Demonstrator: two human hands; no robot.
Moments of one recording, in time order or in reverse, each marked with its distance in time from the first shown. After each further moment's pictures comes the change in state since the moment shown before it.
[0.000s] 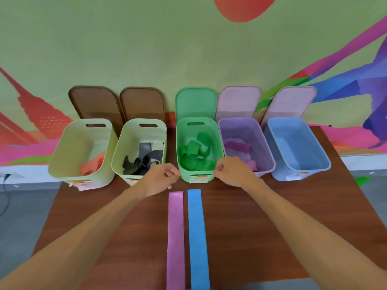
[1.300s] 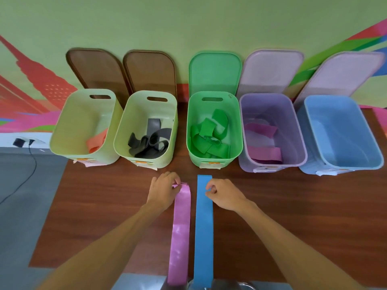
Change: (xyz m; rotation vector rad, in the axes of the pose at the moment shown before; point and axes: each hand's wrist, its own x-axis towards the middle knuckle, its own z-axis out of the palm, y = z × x) left_hand 0.019 -0.091 0.089 0.366 0.255 -0.094; right_hand 0.024 0.021 0.127 0.246 -0.316 -0.060
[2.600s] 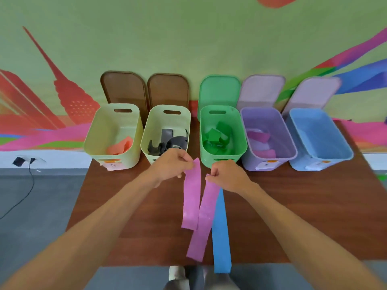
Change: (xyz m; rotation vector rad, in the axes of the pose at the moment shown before) left_hand -0.061 0.033 -0.164 -0.521 -0.224 0.020; right_hand -0.056 -0.100 -0.009 -0.269 0.349 -0.127
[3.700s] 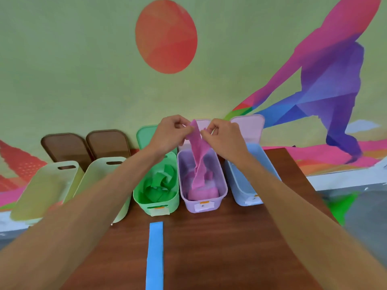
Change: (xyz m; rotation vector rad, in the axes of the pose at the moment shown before) left_hand 0.102 0.274 0.102 -0.154 0.320 0.380; right_hand -0.012 0.147 -0.255 0.320 0.667 0.003
